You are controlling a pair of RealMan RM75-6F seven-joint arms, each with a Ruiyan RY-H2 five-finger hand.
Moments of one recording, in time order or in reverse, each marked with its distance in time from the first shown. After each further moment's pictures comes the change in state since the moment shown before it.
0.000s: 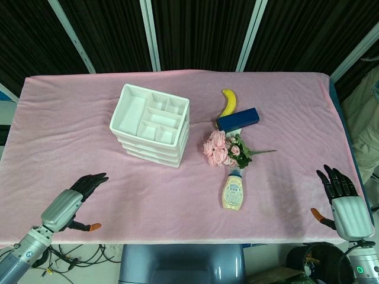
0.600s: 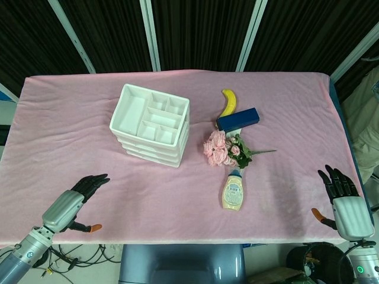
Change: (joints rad) left arm -0.006 -0.006 0.011 0.004 -0.005 0.008 0.006; right arm 0.000 0.004 0.001 -0.009 0.017 -0.011 0.004
